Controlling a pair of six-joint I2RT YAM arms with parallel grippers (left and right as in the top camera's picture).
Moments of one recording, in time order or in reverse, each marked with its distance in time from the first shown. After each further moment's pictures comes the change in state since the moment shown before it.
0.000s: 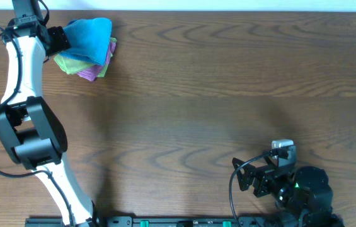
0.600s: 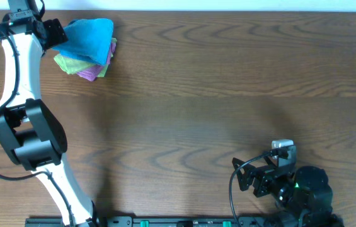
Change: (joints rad) left arm 0.003 -0.008 0.065 -0.016 -0.002 0.000; right arm 0.000 0.000 0.000 0.000 0.000 0.000
